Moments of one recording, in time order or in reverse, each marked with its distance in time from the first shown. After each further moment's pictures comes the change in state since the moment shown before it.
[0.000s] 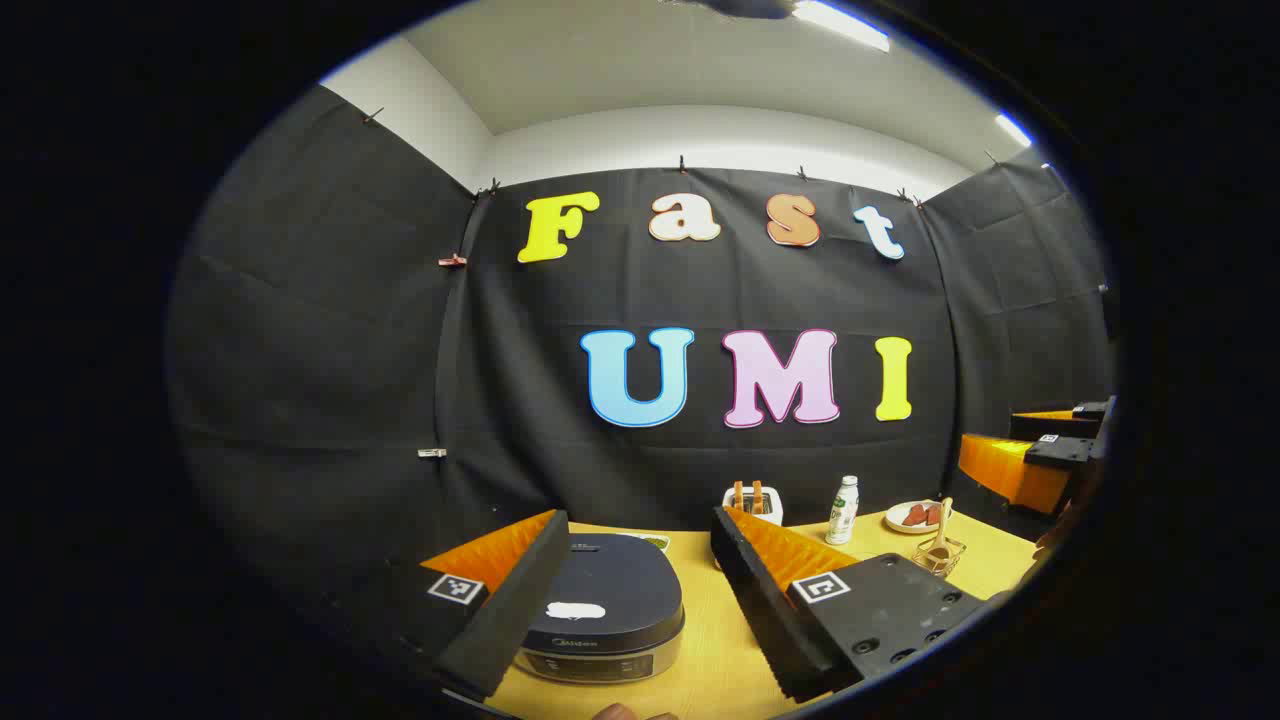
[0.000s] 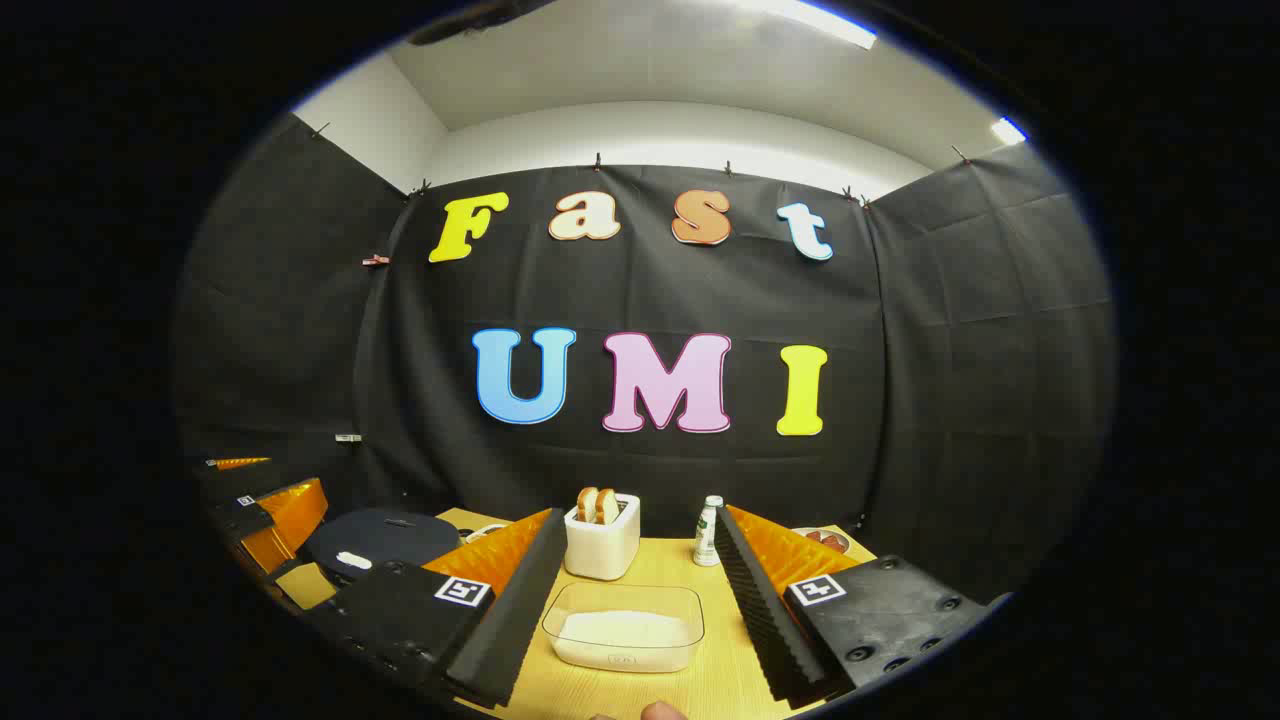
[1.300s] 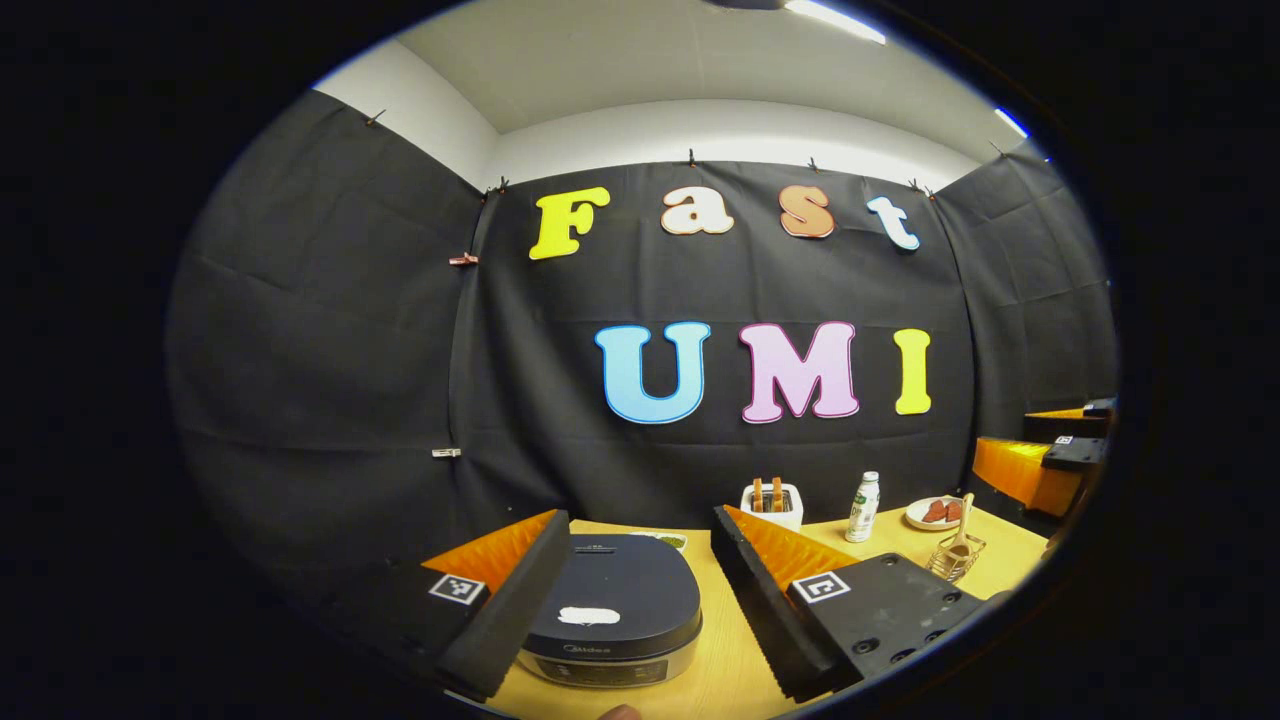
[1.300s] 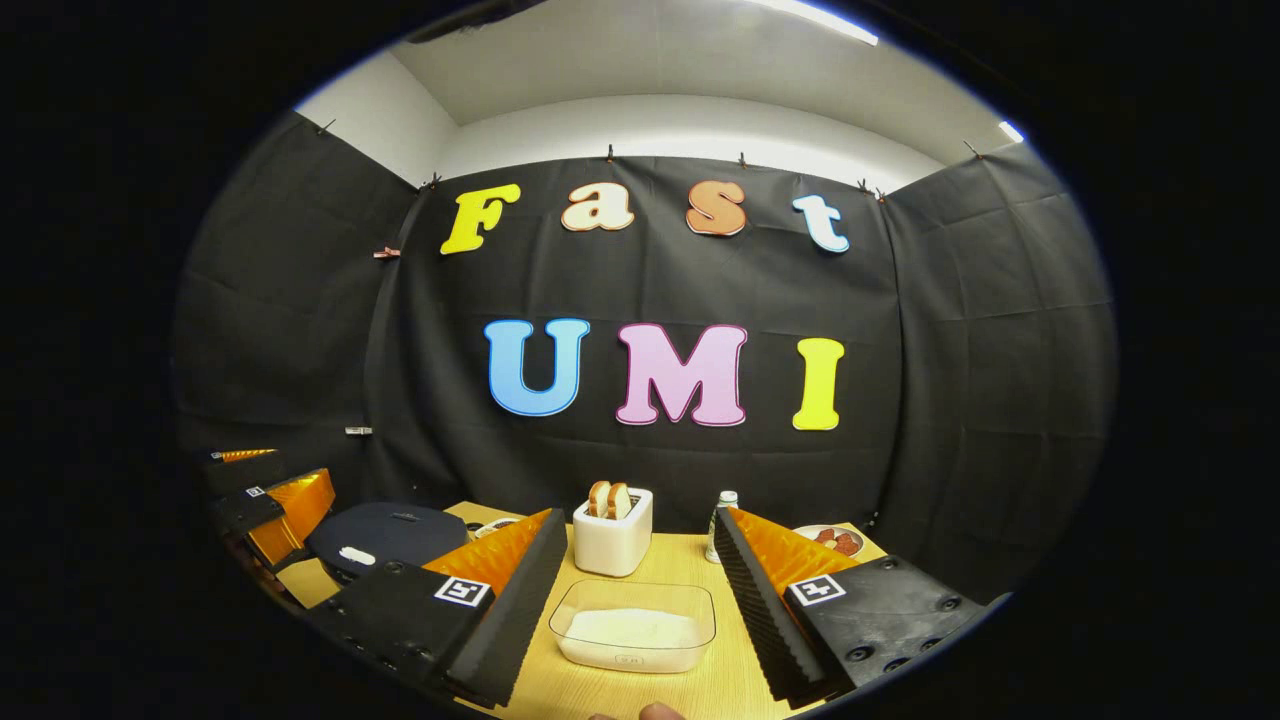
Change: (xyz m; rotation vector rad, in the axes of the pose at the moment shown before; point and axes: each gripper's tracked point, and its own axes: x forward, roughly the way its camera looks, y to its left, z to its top) left arm 0.016 0.015 -0.007 0.015 0.011 0.056; right arm 0.010 0.011 -0.008 -0.007 0.023 0.039
